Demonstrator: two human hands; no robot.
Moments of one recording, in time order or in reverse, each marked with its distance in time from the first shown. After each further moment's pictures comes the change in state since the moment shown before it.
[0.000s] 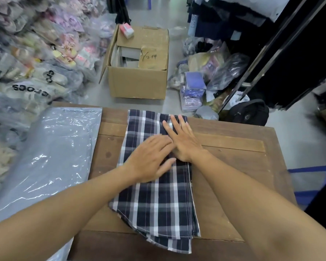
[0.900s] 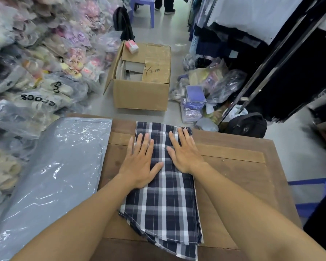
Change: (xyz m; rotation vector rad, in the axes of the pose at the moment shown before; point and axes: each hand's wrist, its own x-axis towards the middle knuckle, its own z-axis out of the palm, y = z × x) left_hand -0.031 -0.032 0.002 0.130 -0.320 -0.527; right_hand -0.006 -0.022 0.000 0.043 0.024 0.132
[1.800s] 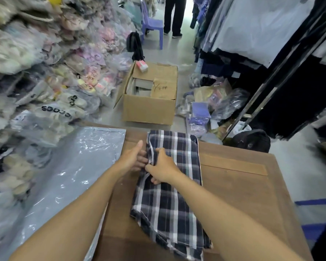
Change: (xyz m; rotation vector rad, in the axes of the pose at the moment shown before) left_hand -0.017 -0.041 -0.058 -1.353 -0.058 -0.528; right_hand -0.036 -0.117 -0.046 0.816 -0.232 0.166
